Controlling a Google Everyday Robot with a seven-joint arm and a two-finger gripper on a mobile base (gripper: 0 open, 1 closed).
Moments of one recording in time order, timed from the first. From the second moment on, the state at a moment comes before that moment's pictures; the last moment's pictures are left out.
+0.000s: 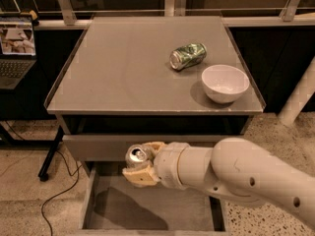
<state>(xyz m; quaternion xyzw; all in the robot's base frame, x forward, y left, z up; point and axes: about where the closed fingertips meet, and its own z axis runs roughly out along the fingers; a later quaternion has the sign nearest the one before) 0.428 0.032 0.754 -0.43 0.76 0.24 0.43</state>
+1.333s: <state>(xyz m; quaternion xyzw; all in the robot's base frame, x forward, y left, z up) 0.423 0.019 0.656 -0.40 0.78 0.27 0.40</state>
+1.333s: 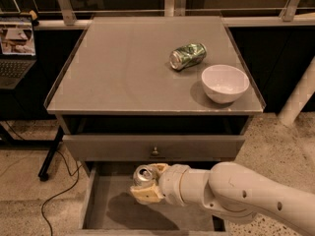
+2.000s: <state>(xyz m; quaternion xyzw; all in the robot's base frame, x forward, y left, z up) 0.431 0.004 0.597 -0.36 0.79 0.24 0.43</state>
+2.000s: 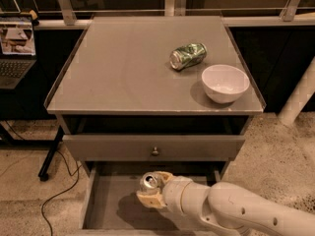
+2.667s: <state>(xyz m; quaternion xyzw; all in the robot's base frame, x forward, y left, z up) 0.453 -0.003 0.512 -0.31 0.80 0.28 0.43</state>
